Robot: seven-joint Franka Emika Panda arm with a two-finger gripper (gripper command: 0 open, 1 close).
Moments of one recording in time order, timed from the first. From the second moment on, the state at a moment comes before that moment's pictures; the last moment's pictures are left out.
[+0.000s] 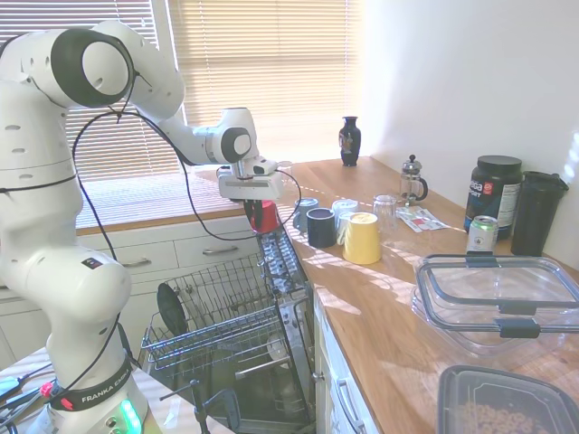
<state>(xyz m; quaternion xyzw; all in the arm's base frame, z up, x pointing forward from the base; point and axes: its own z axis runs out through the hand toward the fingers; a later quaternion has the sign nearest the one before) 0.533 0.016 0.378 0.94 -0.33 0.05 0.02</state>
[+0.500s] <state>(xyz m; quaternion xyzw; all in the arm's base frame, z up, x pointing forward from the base) 0.568 -0.031 0.380 0.93 -0.36 0.03 0.03</state>
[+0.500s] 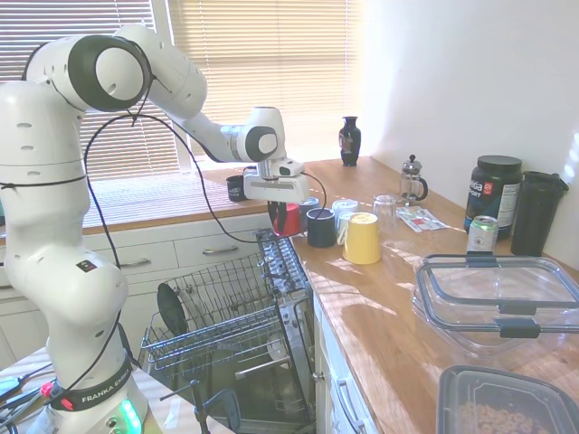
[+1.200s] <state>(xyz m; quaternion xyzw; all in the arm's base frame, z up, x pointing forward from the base) 0.634 -0.037 0.376 0.93 -0.36 0.00 0.06</state>
